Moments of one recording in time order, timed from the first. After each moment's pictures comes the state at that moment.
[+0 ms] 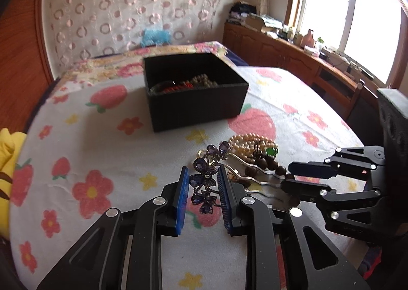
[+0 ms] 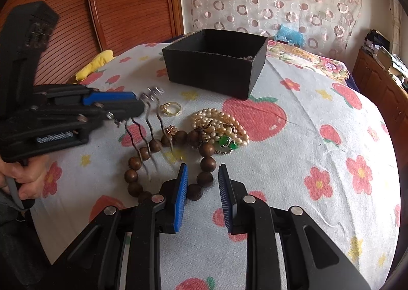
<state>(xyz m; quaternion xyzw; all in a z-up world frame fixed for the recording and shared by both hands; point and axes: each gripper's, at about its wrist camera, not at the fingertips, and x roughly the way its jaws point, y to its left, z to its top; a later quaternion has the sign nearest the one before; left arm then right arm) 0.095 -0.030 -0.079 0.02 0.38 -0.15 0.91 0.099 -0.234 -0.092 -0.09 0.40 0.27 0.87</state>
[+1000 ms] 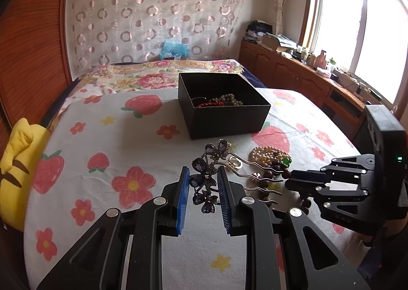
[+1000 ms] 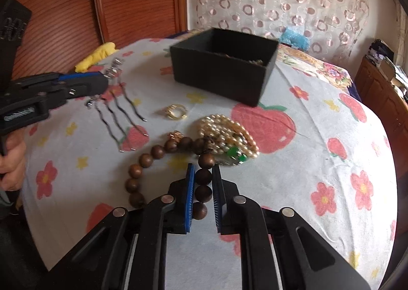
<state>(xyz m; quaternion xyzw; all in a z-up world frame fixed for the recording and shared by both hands) 0.076 0.008 -0.063 -0.01 0.34 -0.11 0.93 0.108 -0.210 -0.090 -0.11 0.40 0.28 0.87</state>
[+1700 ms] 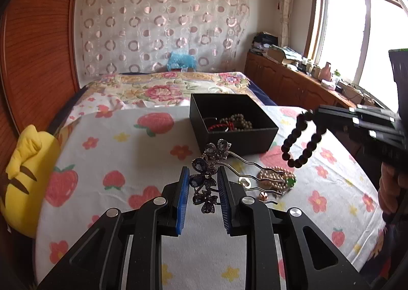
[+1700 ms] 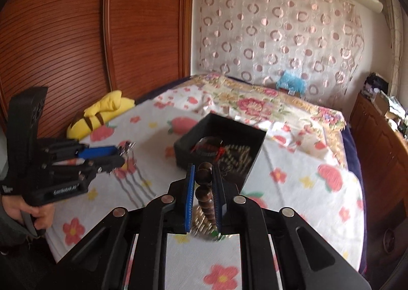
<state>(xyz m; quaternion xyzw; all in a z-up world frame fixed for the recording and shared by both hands) 0.079 0.020 -0.041 -0.02 0.31 -0.10 0.95 0.122 -0.209 0.019 -0.11 0.29 0.29 0.91</state>
